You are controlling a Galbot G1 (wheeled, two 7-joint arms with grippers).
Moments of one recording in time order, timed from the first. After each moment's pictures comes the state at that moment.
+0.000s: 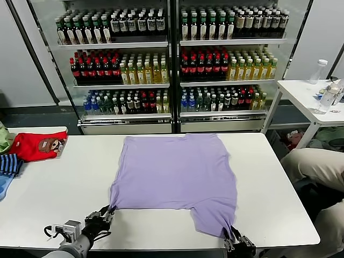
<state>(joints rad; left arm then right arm) 1.58 -1.06 -0.55 -2.08 -0.51 0.55 -0.06 -1.86 1.08 0.42 2.31 0.36 -0.39 0.23</state>
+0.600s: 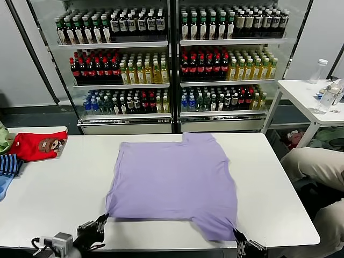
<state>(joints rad) 1.83 -1.01 -0.66 -2.27 -0.53 0.51 -0.08 -2.12 1.02 0.54 2.50 0.33 -0.32 0.18</state>
